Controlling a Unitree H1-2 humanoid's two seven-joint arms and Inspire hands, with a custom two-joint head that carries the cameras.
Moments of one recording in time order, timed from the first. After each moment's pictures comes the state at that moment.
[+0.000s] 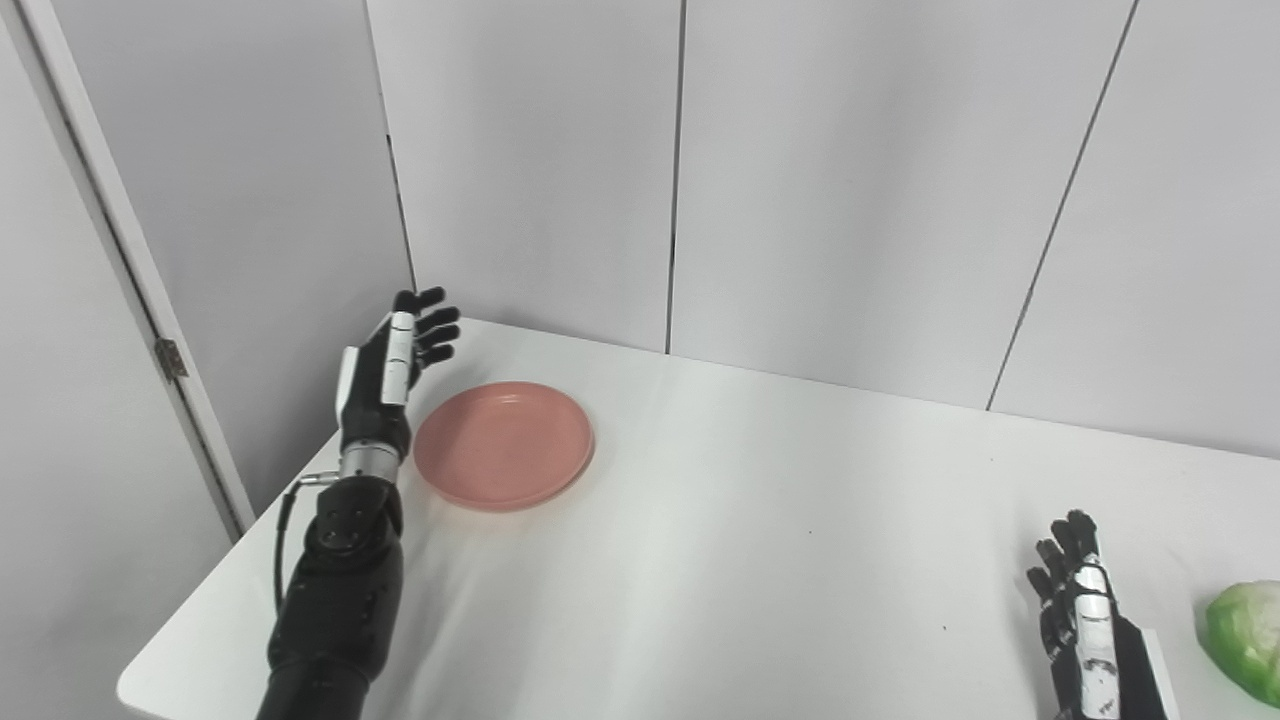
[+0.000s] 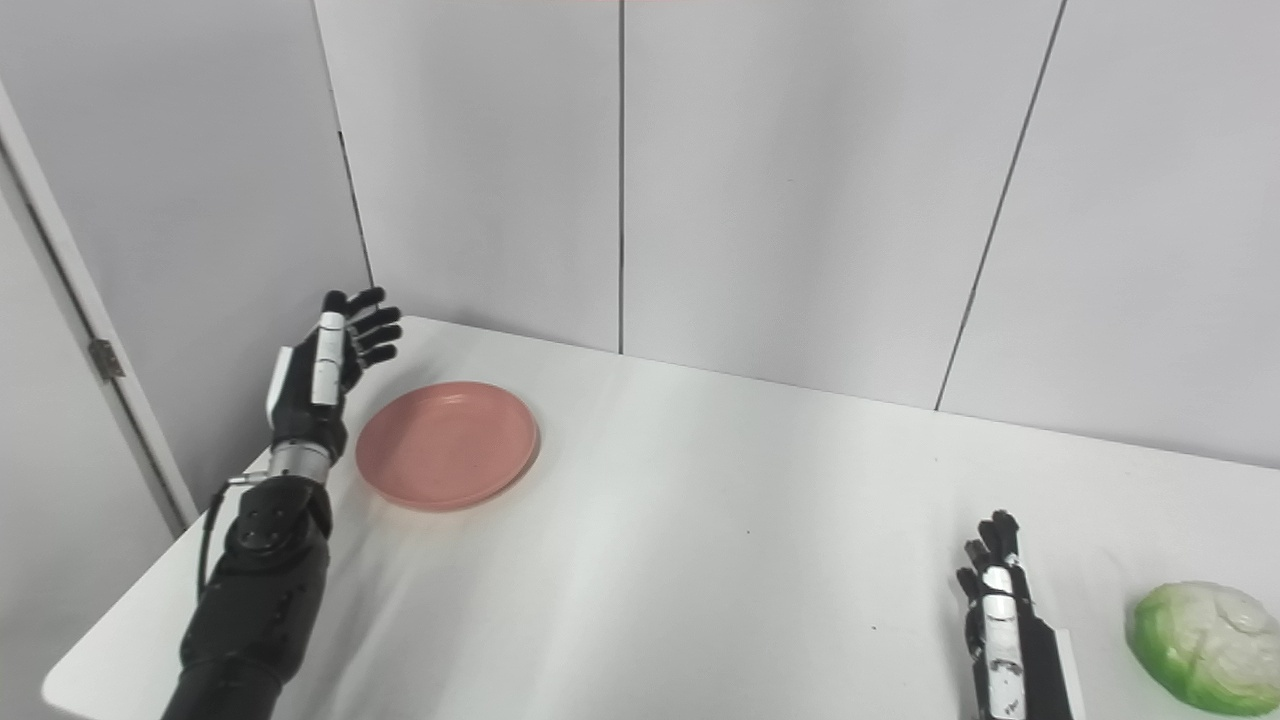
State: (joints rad) left arm -0.49 0.36 0.35 0.51 -0.11 -0.17 0.09; right arm -0.20 -0.02 -0.03 0.13 0.15 -0.13 0.08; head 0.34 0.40
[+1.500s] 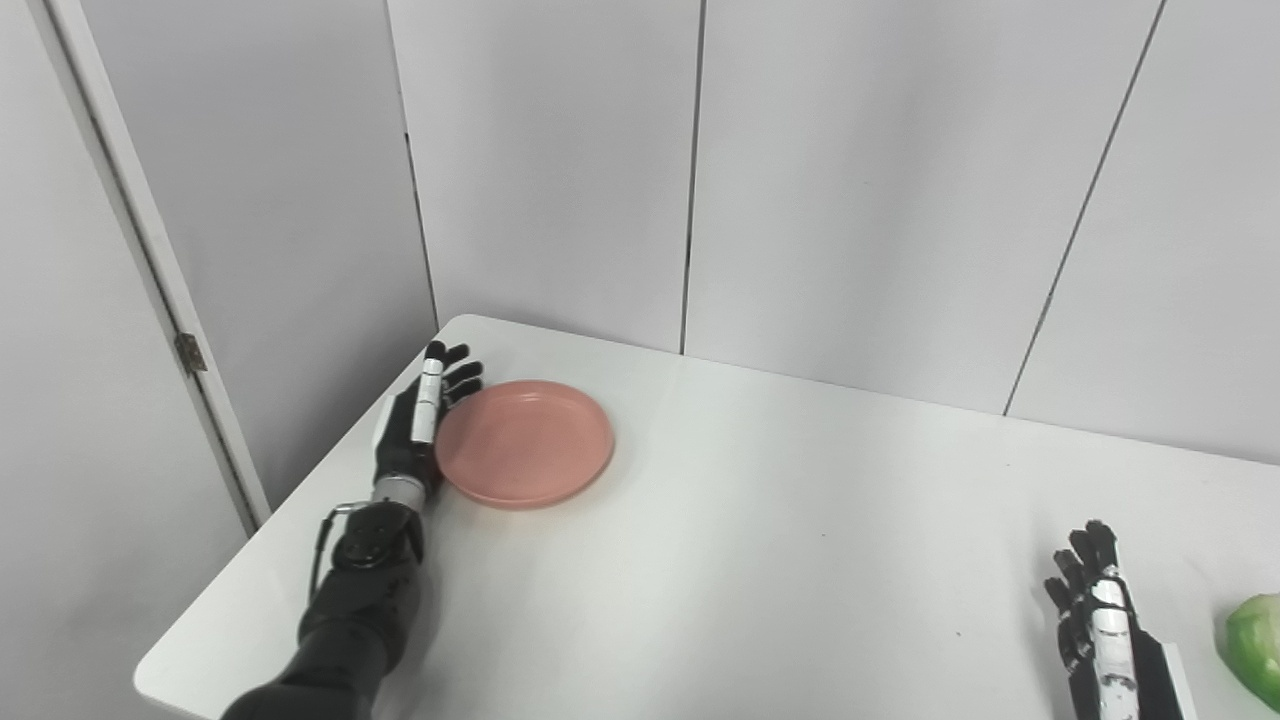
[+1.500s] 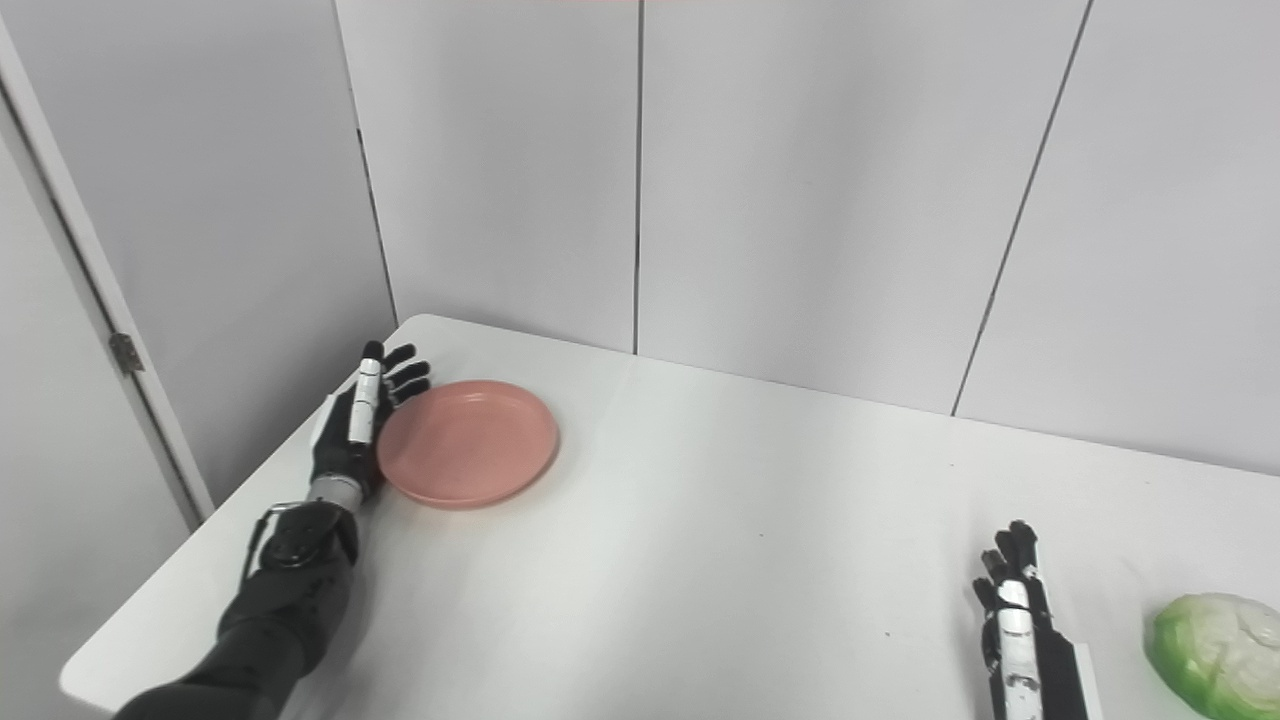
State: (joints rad) left arm -0.61 0.32 0.27 0.96 -0.24 -0.37 -0.09; right arm -0.18 -0.02 -0.03 0.10 0.15 -0.13 0.08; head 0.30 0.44
